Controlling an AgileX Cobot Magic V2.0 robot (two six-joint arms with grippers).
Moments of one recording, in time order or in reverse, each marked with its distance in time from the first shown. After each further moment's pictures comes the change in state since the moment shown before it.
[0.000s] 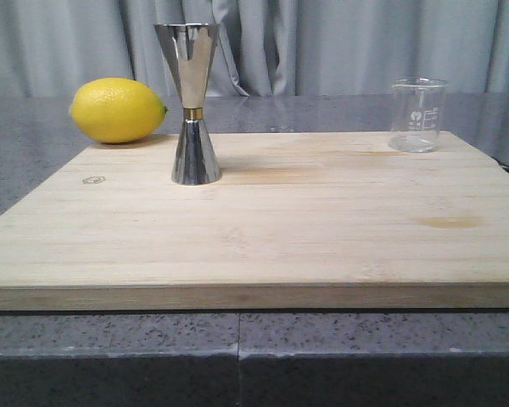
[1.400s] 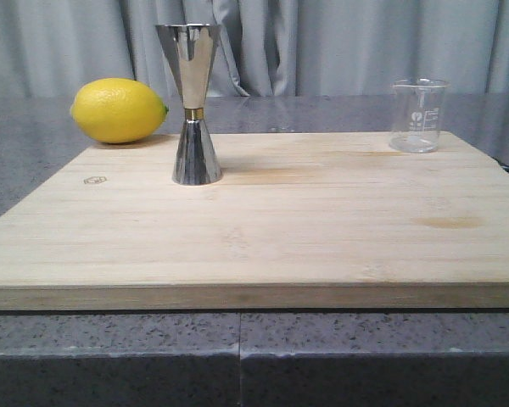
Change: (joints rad) left arm -0.041 -0.099 0.123 -0.725 -0.003 0.804; right arm 0.000 0.000 0.009 0.000 -0.001 0.000
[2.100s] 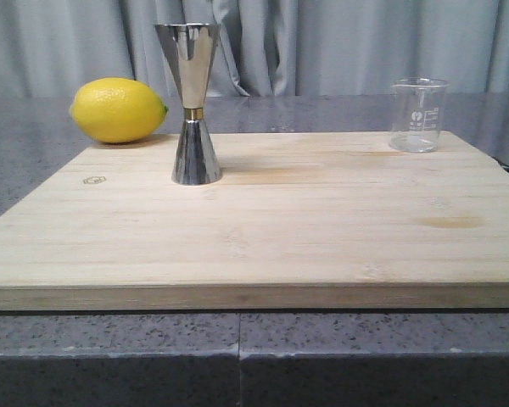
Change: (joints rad) left arm 0.000 0.000 0.000 -0.045 0.006 0.056; right arm 0.000 0.000 0.000 0.000 0.000 0.000
